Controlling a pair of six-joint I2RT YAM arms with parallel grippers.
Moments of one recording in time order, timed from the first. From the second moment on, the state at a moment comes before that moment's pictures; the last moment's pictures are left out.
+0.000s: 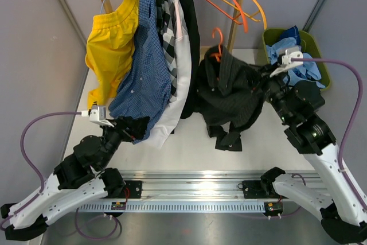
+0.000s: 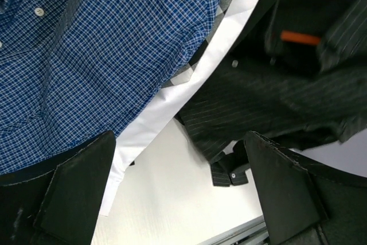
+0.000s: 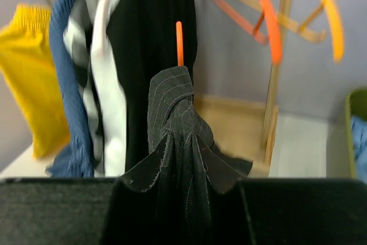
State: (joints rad) left arm -0.99 0.28 0.66 -0.44 -0.60 -0.63; right arm 0.54 0.89 1.26 -0.19 0.15 0.10
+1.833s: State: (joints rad) left arm -1.08 1.13 0.67 0.71 -0.18 -0.61; right arm 0.54 0.47 1.03 -0.55 -0.33 0.53
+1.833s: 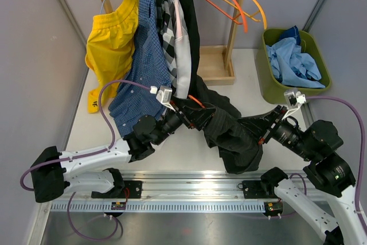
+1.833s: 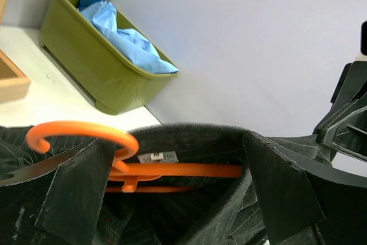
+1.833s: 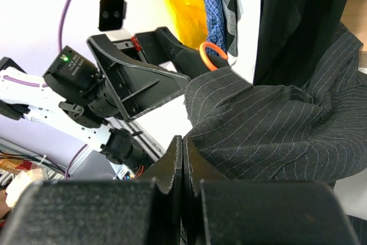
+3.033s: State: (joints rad) left arm -1.04 1.17 1.16 0.22 -0.43 -0.26; right arm 0.54 0.46 1.04 -0.57 -0.26 0.51
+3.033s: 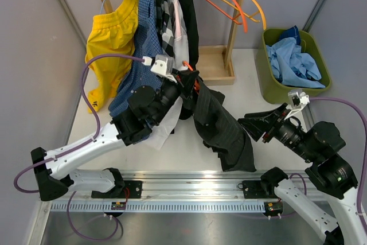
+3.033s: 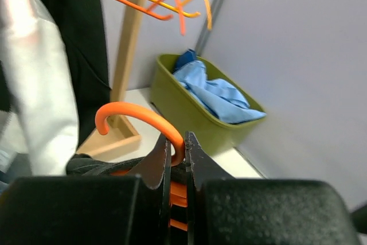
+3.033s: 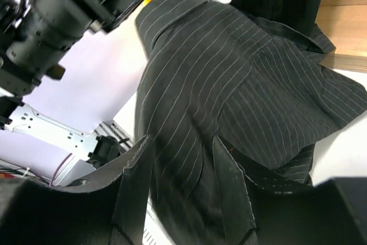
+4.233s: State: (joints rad) left arm -0.90 1.39 1.44 0.02 -0.36 -0.15; right arm 0.54 0.43 0.88 -0.70 -0.41 0.54
